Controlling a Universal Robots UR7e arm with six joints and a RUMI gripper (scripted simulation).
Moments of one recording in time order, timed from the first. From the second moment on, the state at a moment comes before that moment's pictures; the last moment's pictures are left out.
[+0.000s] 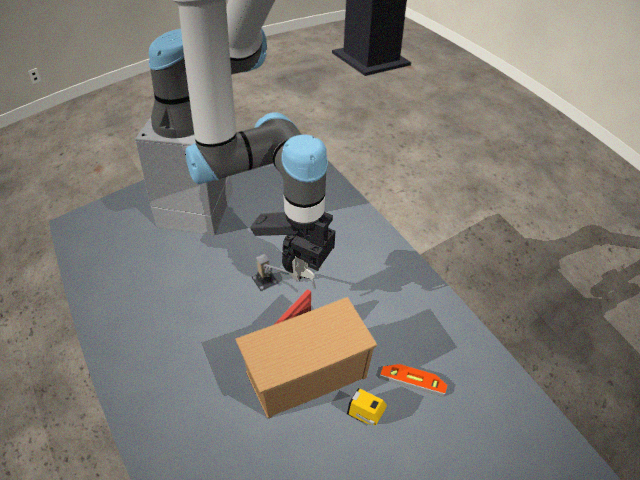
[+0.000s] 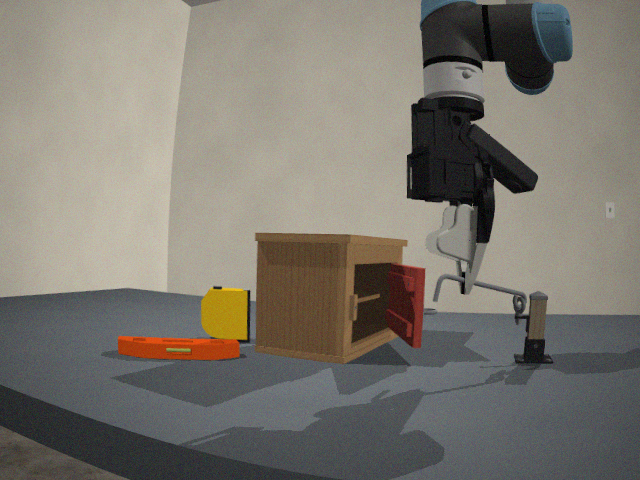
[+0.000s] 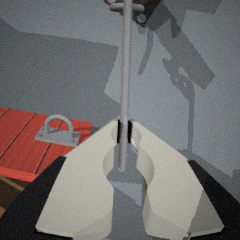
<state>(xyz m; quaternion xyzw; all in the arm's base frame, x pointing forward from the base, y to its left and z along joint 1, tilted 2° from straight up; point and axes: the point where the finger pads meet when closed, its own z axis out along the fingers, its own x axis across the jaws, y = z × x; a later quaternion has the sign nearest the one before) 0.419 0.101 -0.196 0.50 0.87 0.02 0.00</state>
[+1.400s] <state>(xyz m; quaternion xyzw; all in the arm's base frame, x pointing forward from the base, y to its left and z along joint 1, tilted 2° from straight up) 0.428 0.079 -0.196 0.62 0.79 0.02 0.00</state>
